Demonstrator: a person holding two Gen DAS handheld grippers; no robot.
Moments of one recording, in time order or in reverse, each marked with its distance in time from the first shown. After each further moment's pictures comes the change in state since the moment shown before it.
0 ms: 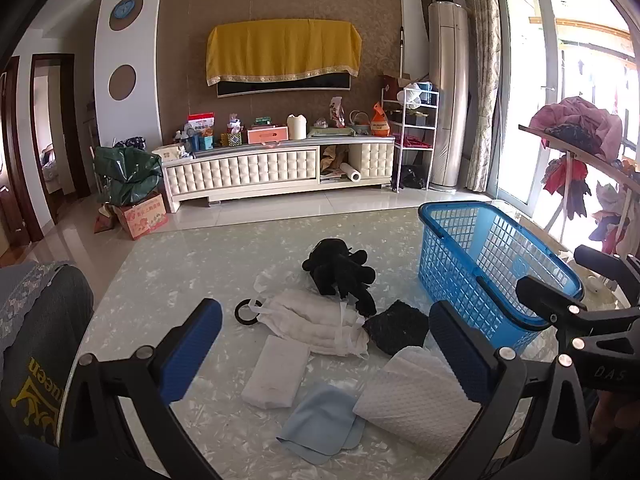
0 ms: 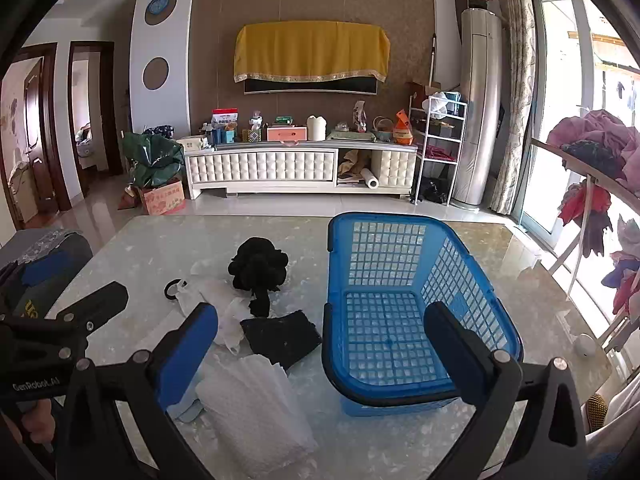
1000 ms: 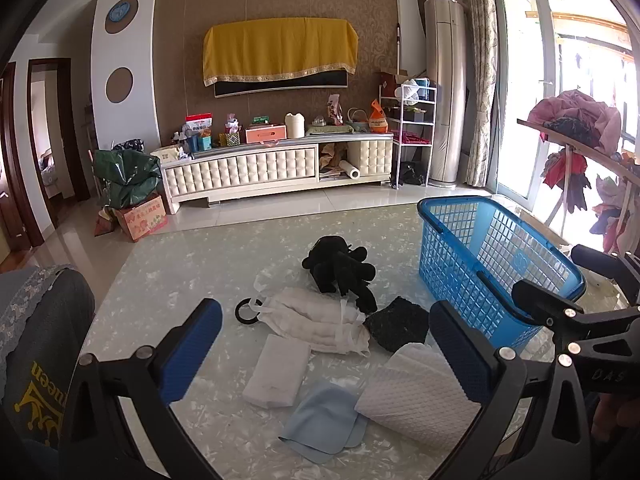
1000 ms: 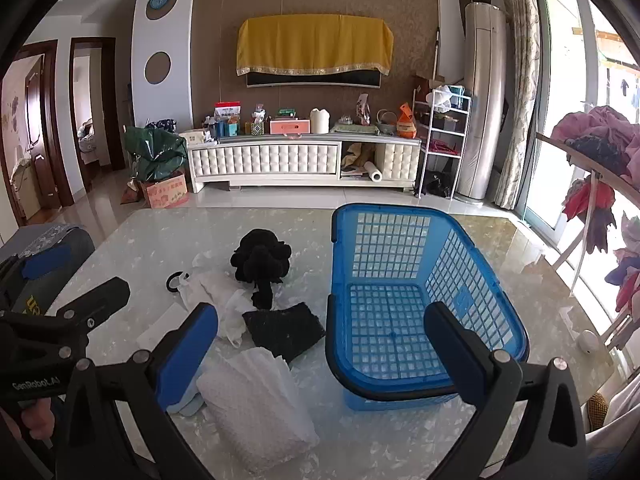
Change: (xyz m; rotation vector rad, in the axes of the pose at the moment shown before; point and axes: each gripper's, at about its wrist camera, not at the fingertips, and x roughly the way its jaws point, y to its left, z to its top) left arm 0.005 -0.003 -0.004 0.018 0.008 0.001; right arm 0.003 0.000 -0.003 -0.001 0.031 0.018
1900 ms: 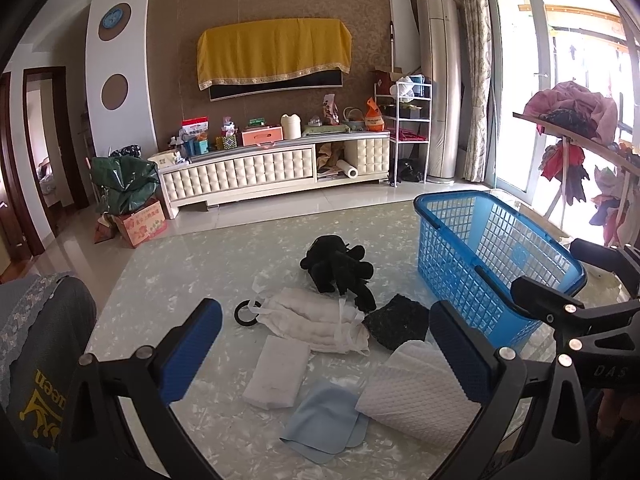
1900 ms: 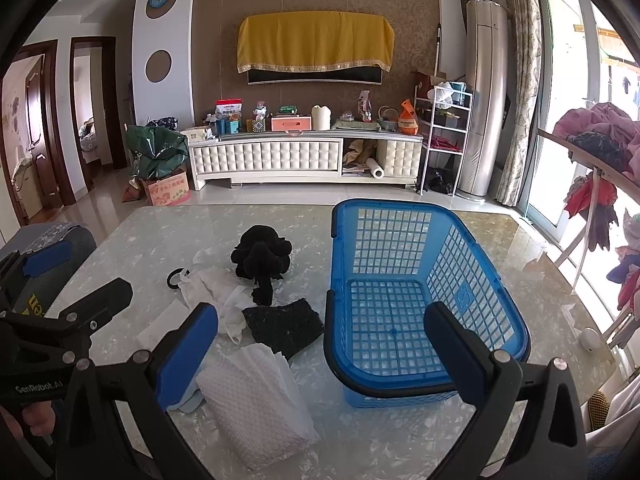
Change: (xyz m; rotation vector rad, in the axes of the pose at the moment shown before) left arm -0.002 -0.005 0.002 0.031 0.001 0.000; right arm -0.002 -0.004 0.001 0.002 0.012 0.009
